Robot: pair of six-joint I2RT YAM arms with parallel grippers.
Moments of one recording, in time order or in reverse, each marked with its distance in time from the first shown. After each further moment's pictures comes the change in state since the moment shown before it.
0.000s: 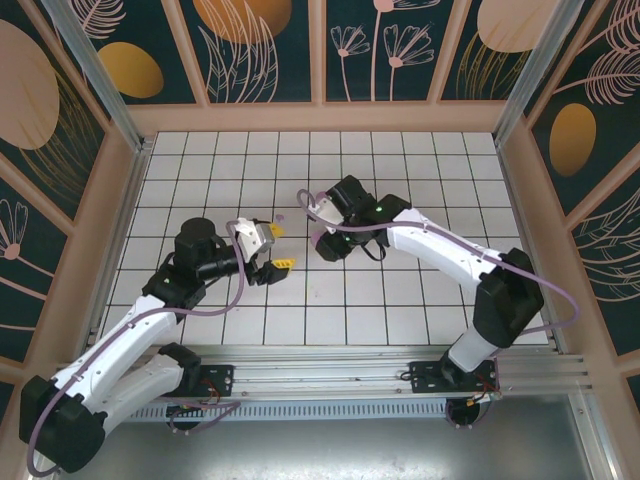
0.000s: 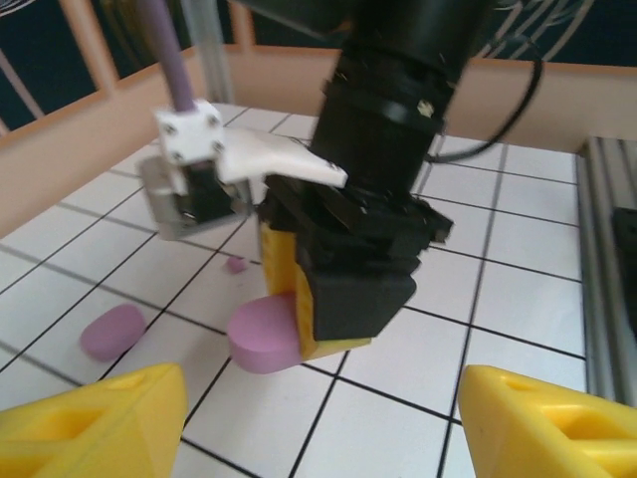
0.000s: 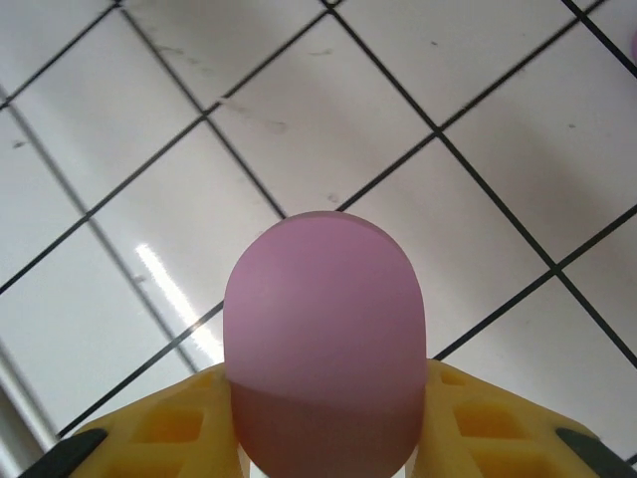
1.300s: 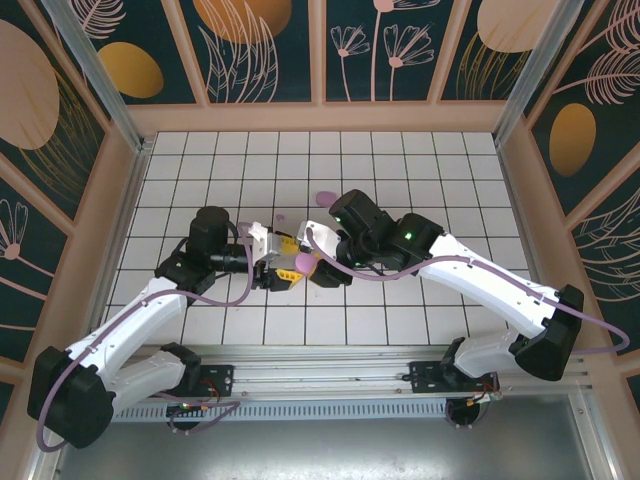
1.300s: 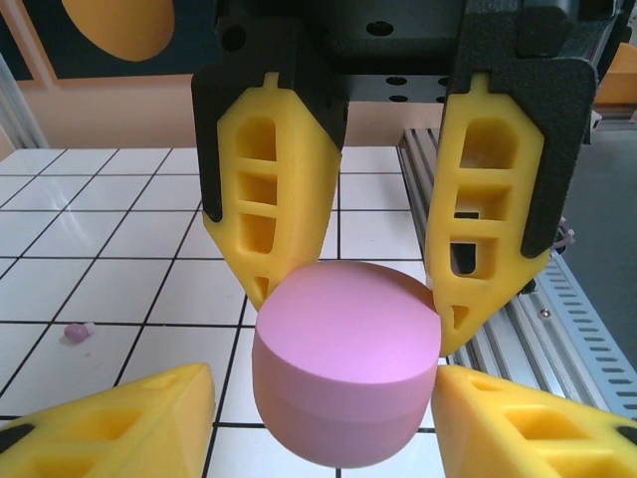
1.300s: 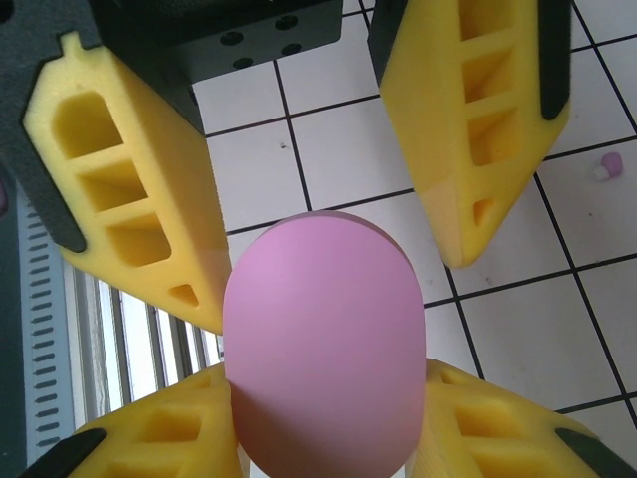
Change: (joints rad) left arm 0.000 0.151 0.067 -0.038 0.324 0.141; right arm 0.190 -0.248 0.012 -0.083 -0.103 -0.184
